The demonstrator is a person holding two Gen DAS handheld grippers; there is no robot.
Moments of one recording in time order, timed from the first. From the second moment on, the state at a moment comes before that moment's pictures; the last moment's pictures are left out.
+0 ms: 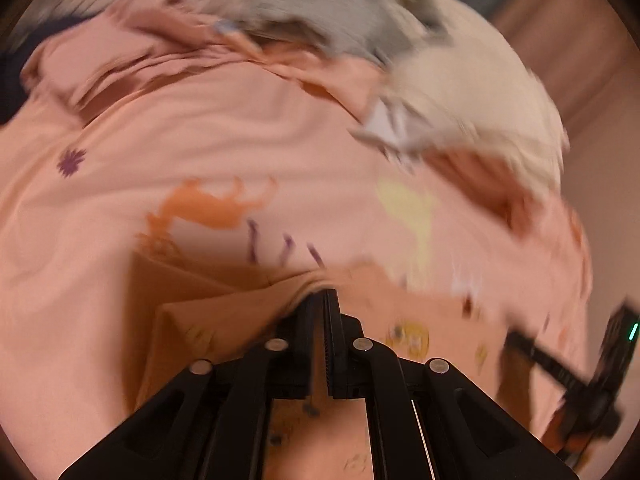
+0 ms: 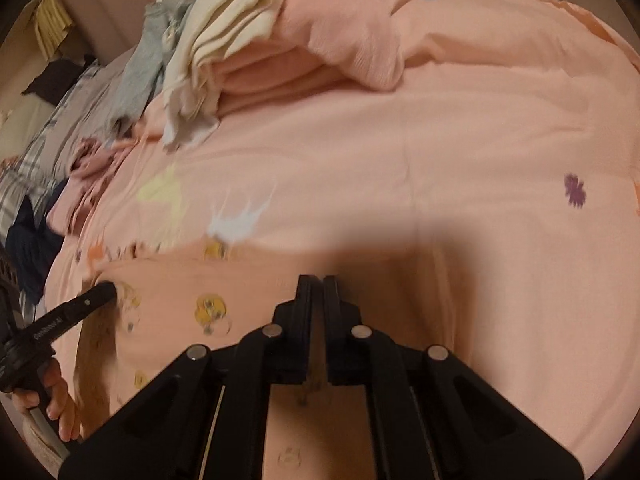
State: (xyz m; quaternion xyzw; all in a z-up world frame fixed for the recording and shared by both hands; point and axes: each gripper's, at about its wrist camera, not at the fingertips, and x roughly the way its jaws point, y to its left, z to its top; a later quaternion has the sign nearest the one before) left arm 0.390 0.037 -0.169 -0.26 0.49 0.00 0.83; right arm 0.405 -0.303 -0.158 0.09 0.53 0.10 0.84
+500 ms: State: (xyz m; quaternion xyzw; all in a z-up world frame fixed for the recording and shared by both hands) left arm 0.285 0.090 -0.106 -0.30 0.49 -0.04 0.82; right arm 0.324 -0.382 -0.084 0.21 0.52 0.11 0.82
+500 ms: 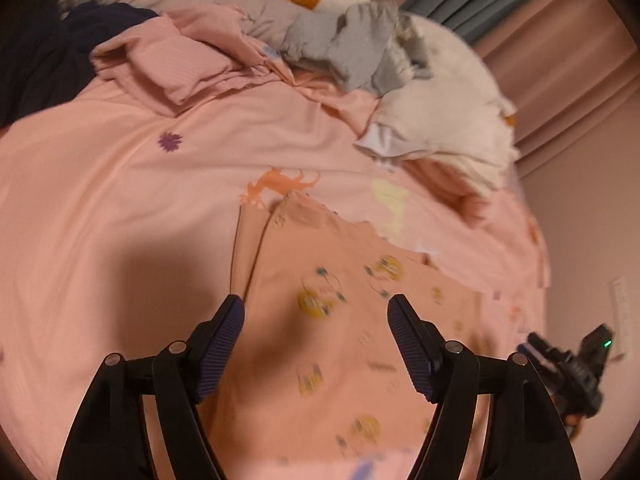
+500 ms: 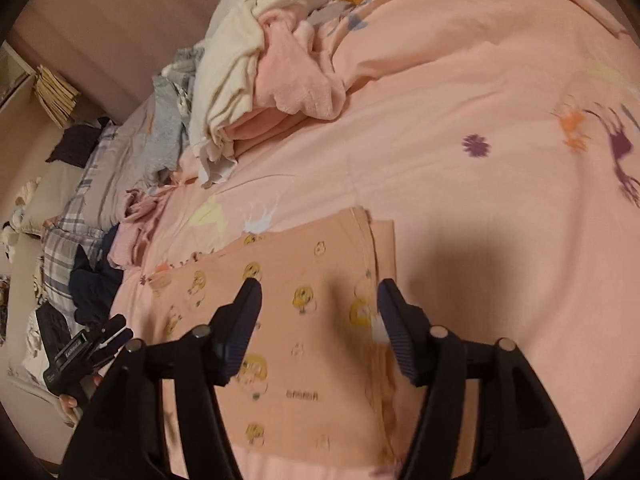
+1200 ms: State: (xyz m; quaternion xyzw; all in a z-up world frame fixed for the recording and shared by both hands) left arm 0.197 0.058 -0.178 -0.48 0.46 -0.15 0.73; right arm 0.192 -0.370 -0.163 0.38 0.54 0.12 0.74
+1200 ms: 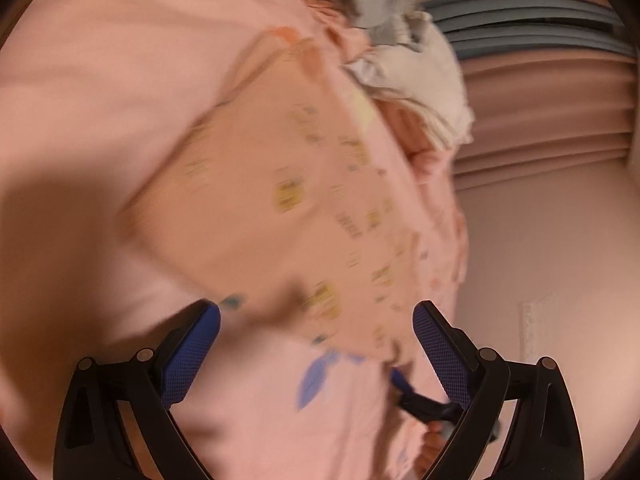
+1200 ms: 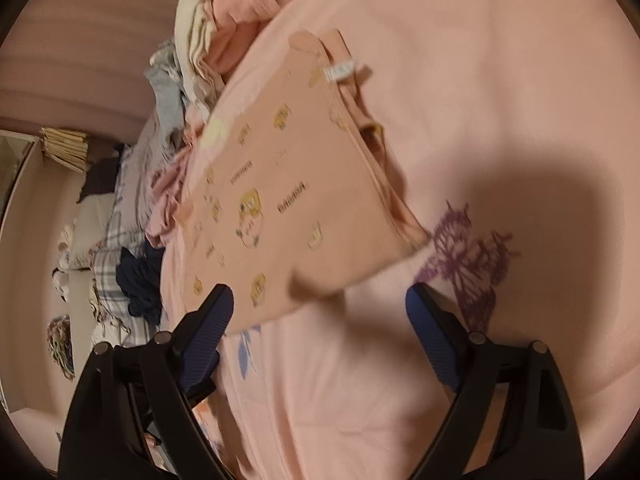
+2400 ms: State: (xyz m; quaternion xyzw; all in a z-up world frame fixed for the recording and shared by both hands) left arm 0.240 0.054 -0.177 -0.46 0.46 0.01 0.76; right arm 0.251 -0.372 -0.180 0.43 0.45 0.12 0.77
